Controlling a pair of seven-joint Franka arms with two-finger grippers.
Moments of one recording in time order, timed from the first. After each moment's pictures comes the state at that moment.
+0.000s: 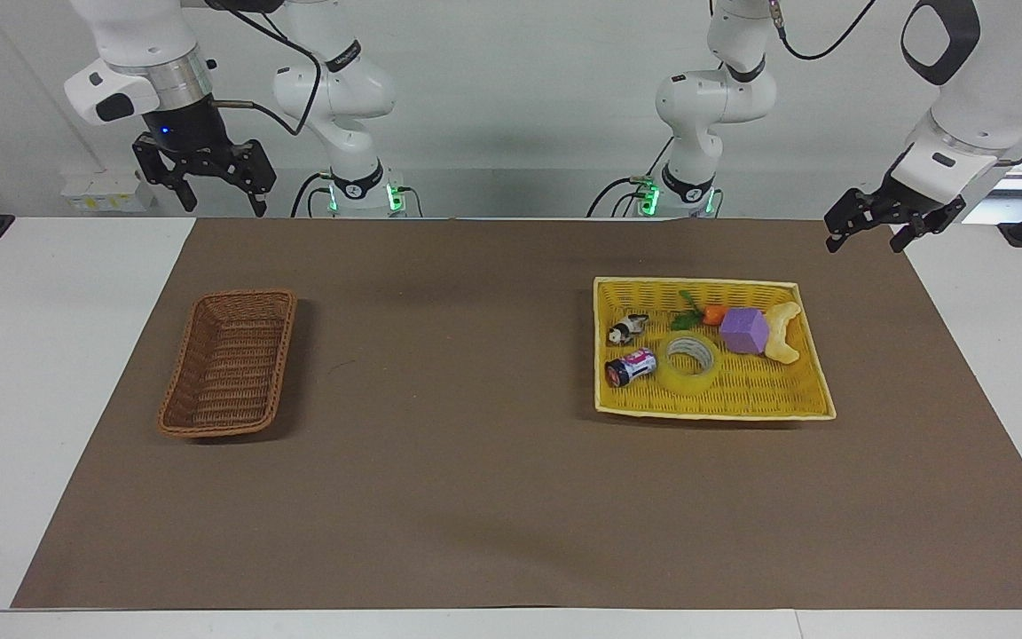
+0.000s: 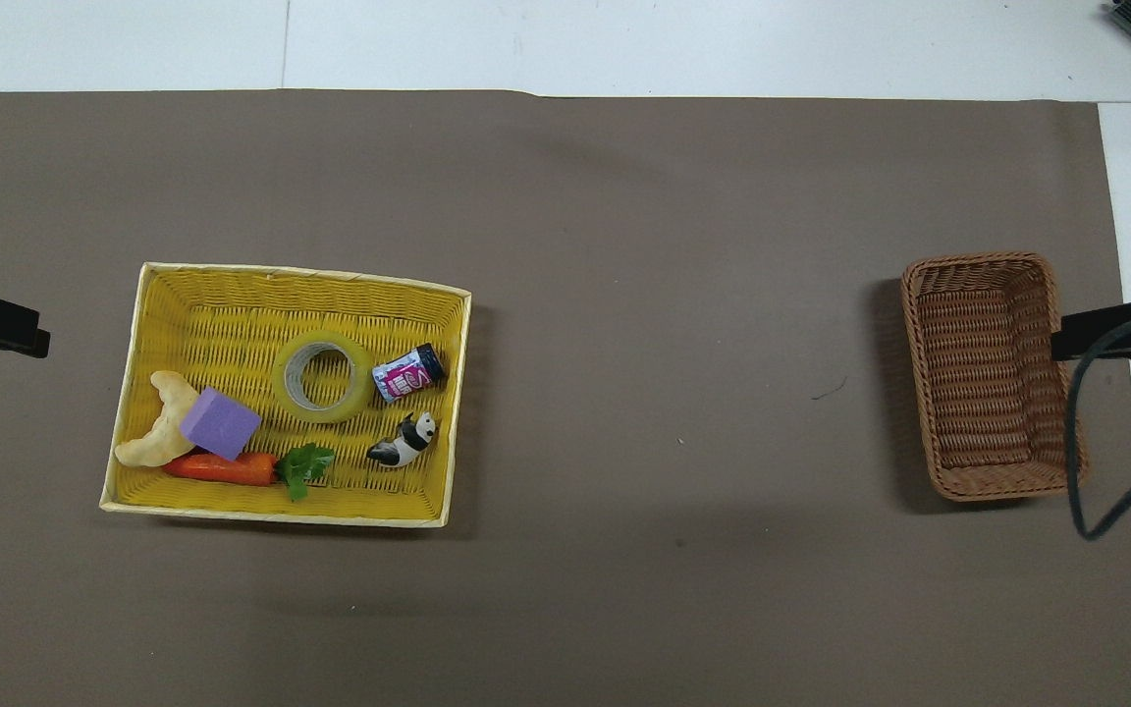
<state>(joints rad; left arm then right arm) 0.03 0.00 -0.01 -1.59 0.00 1.53 0.08 0.01 -0.10 -0.01 -1.61 -0.04 1.55 0.08</state>
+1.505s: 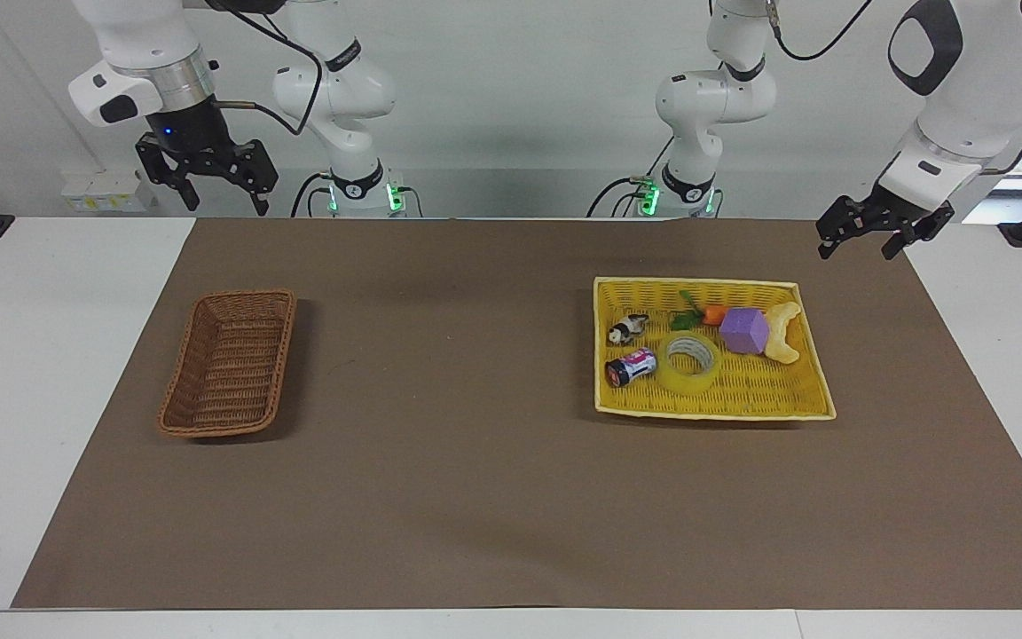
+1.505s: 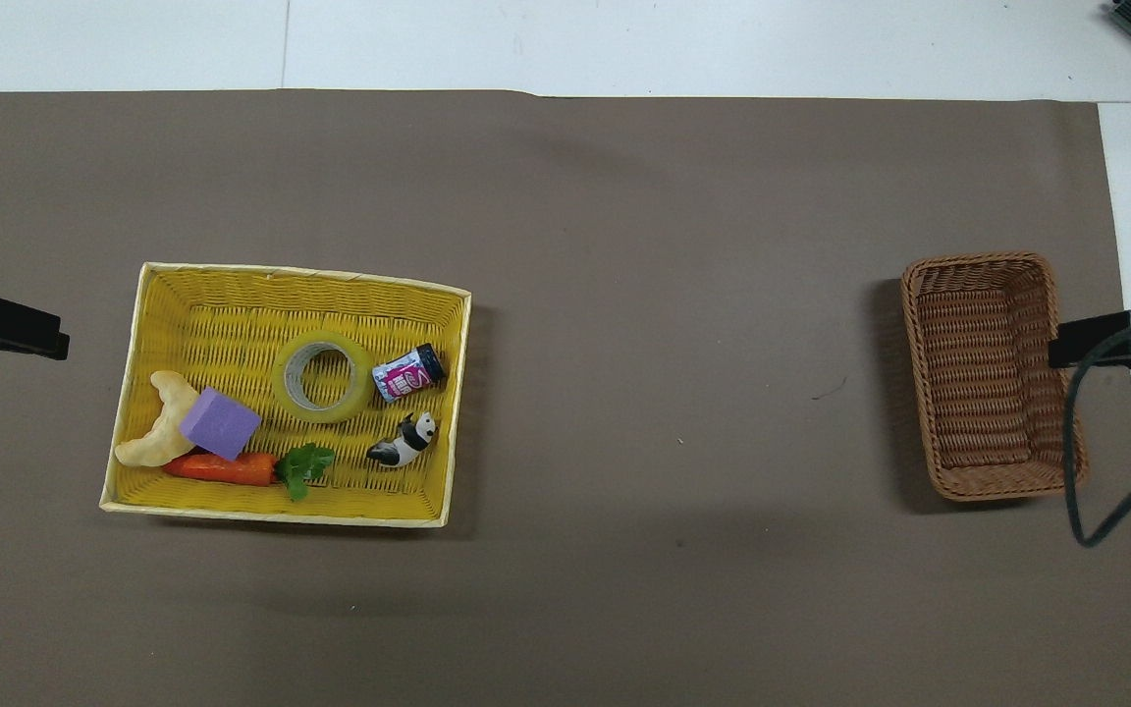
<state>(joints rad) 0.03 -0.03 -0.03 -1.68 0.00 1.63 0.08 0.01 -0.11 -0.01 -1.63 -0.04 1.55 0.08</state>
